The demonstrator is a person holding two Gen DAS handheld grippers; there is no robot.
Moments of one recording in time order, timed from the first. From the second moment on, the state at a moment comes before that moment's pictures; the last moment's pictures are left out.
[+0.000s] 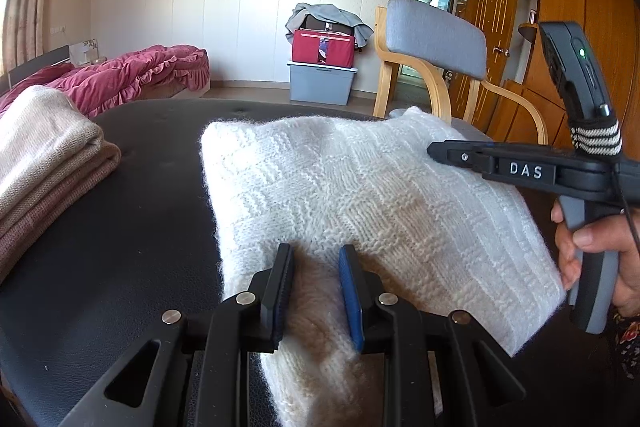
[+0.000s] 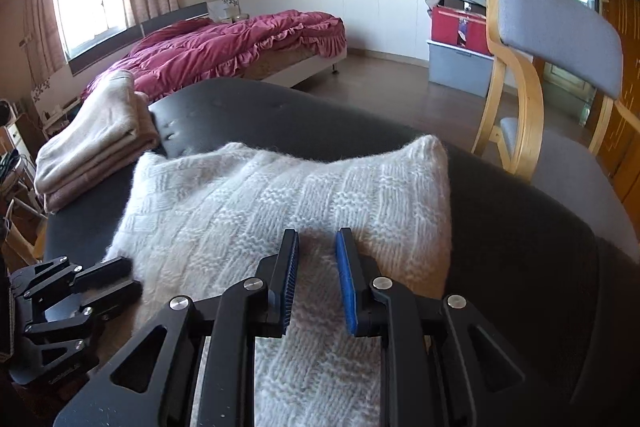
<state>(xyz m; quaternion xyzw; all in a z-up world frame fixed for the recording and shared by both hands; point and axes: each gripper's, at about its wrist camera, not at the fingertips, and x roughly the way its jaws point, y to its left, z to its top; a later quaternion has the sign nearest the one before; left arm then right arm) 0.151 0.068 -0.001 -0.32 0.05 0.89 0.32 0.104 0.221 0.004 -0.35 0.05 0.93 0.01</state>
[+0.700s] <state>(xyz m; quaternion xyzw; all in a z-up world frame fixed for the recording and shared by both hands) 0.118 0.054 0.046 -0.33 0.00 0.89 0.33 0.122 0.223 -0.005 -0.30 0.06 0.95 0.02</state>
